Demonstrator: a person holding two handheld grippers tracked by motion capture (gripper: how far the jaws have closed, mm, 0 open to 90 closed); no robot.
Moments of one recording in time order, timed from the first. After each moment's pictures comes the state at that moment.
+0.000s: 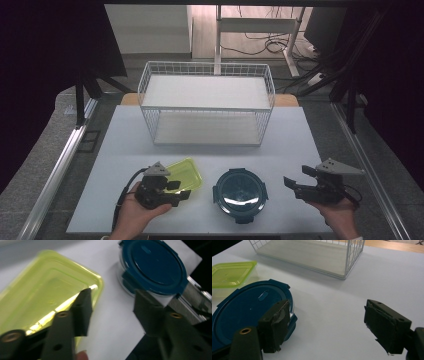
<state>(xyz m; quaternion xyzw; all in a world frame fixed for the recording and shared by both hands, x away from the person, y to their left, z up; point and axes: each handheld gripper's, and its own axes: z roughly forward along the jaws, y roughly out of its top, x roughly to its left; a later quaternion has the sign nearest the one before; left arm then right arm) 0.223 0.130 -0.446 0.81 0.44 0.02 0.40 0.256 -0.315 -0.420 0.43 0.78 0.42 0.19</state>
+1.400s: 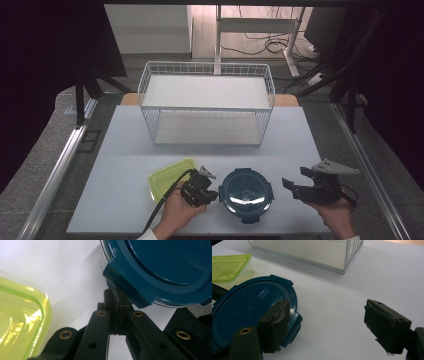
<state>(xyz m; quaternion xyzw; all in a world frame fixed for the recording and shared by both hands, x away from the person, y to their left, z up) 0.257 0.032 -0.483 0.86 0.40 -0.01 0.31 0.260 -0.313 -0.429 0.44 0.79 0.40 0.18</state>
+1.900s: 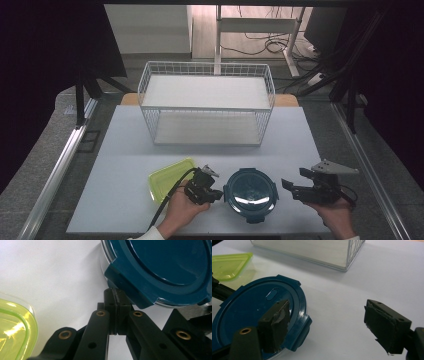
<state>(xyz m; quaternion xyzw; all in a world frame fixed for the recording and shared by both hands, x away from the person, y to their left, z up) 0.264 0.027 -0.488 0.85 0.40 -0.04 0.33 0.260 -0.313 -0.431 0.44 0.79 0.40 0.17</state>
